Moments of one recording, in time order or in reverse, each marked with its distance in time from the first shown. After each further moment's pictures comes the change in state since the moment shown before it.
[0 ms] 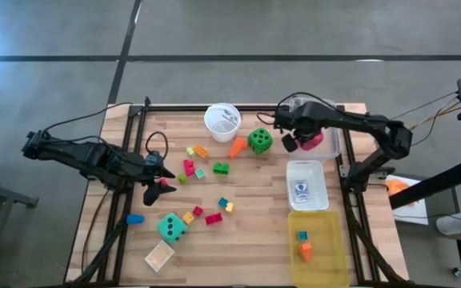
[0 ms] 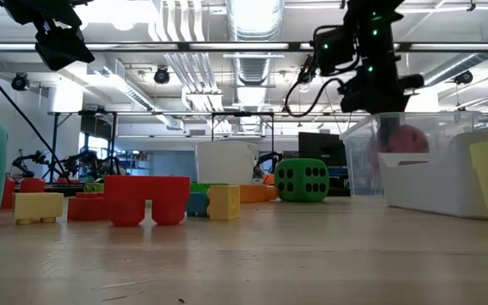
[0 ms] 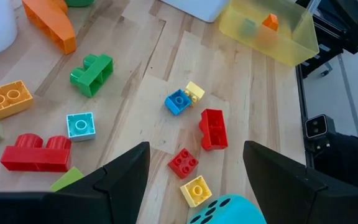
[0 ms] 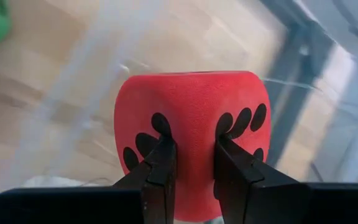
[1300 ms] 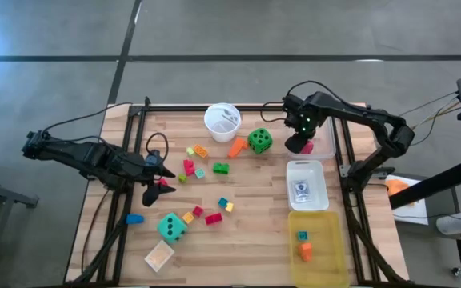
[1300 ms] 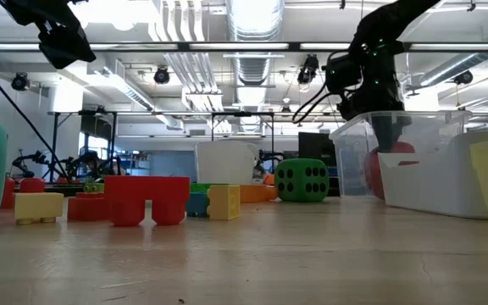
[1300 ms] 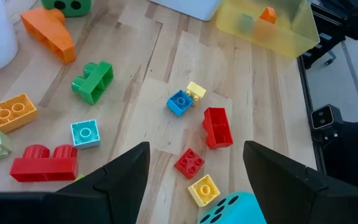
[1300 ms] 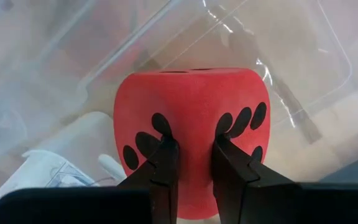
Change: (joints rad) left arm 0.000 0.000 0.000 0.000 0.000 0.078; right arm -0.251 0.005 -0.085 0.144 -0.479 -0.583
